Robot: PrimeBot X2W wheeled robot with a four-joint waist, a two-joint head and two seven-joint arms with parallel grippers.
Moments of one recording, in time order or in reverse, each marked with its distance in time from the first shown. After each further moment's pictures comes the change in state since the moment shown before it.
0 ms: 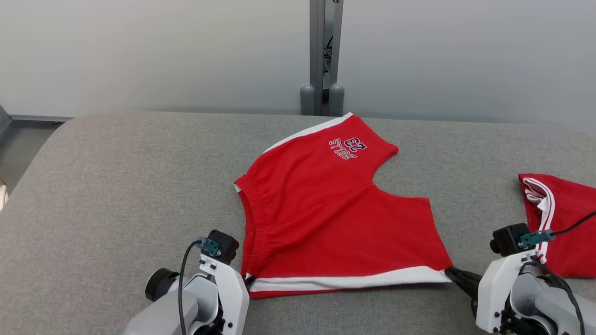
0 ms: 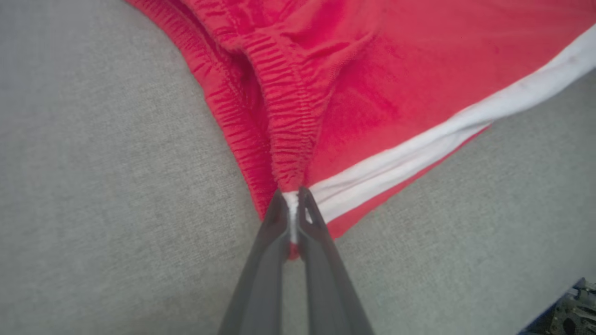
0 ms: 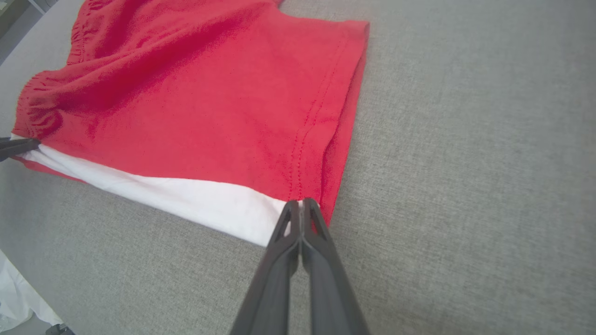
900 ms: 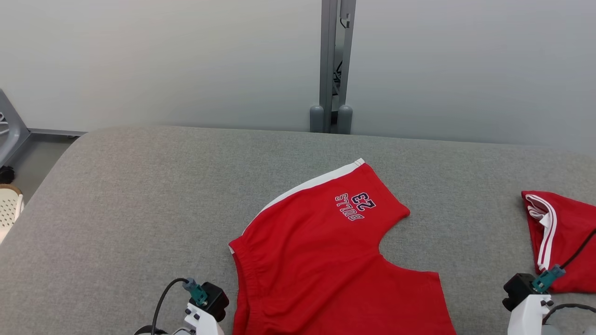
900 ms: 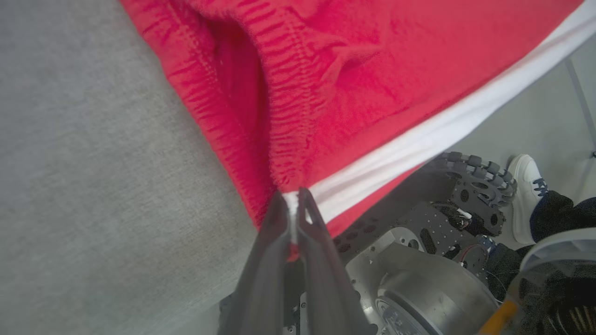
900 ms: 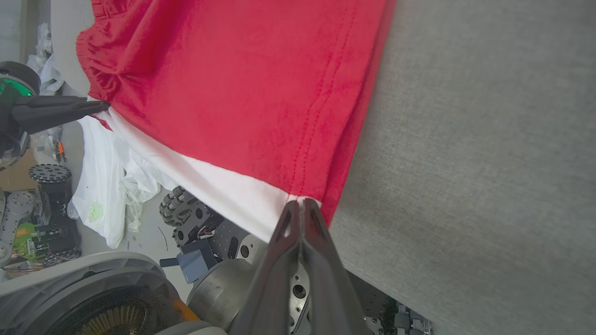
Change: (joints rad) left arm 0.143 0.322 -0.097 -0.524 -0.236 0.002 0.346; right arm 0.142 -0.273 0.008 -0.425 0.299 0.000 0.437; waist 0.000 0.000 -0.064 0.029
